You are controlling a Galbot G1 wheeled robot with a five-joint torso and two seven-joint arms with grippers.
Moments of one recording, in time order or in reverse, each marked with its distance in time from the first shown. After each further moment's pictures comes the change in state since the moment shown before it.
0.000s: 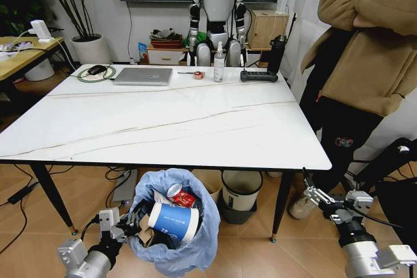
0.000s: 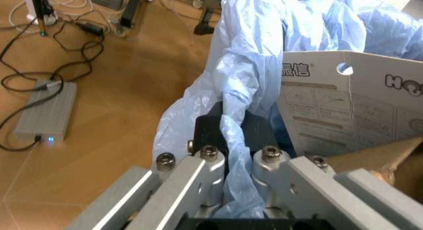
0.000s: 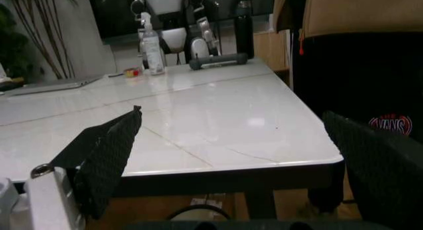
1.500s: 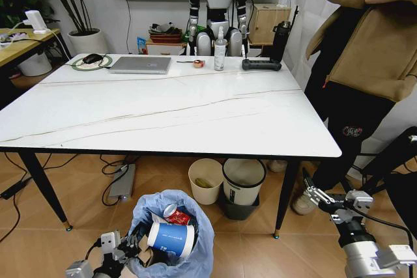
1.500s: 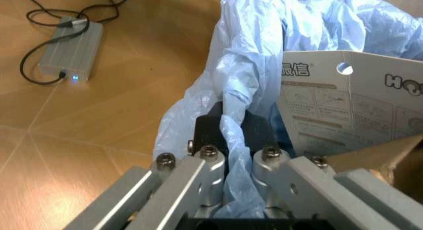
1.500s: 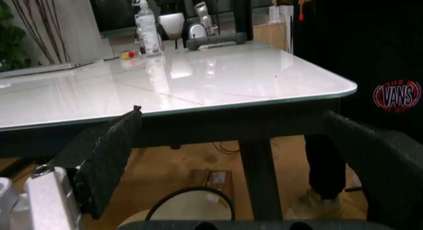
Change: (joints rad) left arm 0.052 -0.121 0.018 0.108 0.102 -0.012 0.031; right arm 0.000 -0.001 -0.001 0.000 0.001 0.000 0.001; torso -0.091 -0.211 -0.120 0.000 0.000
